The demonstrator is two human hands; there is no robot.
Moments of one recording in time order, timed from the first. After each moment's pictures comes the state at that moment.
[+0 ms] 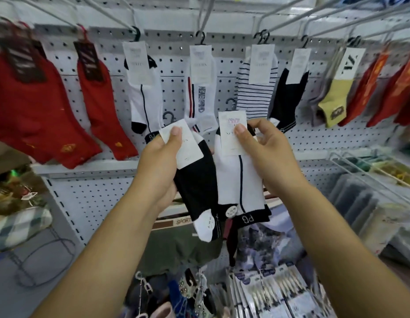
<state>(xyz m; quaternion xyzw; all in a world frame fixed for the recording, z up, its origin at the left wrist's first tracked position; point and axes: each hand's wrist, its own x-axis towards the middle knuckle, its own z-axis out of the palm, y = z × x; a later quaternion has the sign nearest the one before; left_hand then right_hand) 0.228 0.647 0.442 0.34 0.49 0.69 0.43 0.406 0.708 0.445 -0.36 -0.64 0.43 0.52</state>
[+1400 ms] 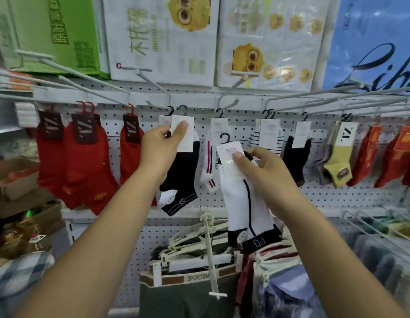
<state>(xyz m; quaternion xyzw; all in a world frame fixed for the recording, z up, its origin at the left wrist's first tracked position) 0.162 0.701 0.532 0.47 0.50 0.71 0.18 0.377 0.717 0.506 -0.34 -0.71 0.37 0.50</state>
